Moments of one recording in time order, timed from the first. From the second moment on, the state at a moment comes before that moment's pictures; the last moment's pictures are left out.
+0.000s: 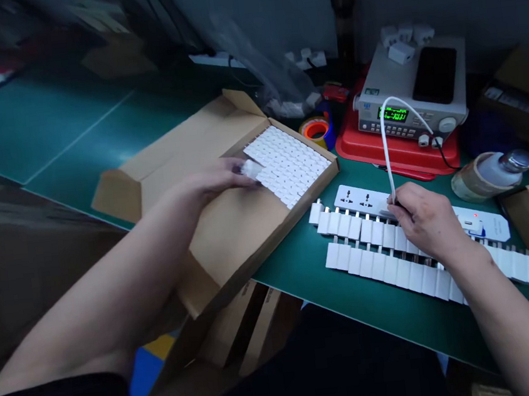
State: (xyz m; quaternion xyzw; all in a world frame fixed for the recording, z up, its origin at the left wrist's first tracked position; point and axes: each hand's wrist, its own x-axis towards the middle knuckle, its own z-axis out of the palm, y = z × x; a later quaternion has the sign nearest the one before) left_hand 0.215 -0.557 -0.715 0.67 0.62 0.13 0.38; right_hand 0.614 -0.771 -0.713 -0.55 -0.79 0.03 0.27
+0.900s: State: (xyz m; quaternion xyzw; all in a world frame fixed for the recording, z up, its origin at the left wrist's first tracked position) left_hand 0.311 -0.760 -0.753 0.83 0.44 0.31 0.16; right_hand 0.645 -0.797 -0.708 -0.60 -0.76 0.02 0.23
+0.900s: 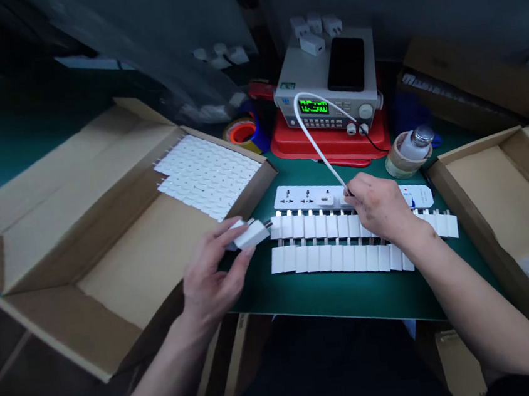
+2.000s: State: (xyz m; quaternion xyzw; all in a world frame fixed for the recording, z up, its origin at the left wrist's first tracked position) left_hand 0.410 -0.645 -0.696 0.98 0.18 -0.02 0.09; right_hand 0.673 -0.820 -0.710 -0.63 -0.73 0.02 0.27
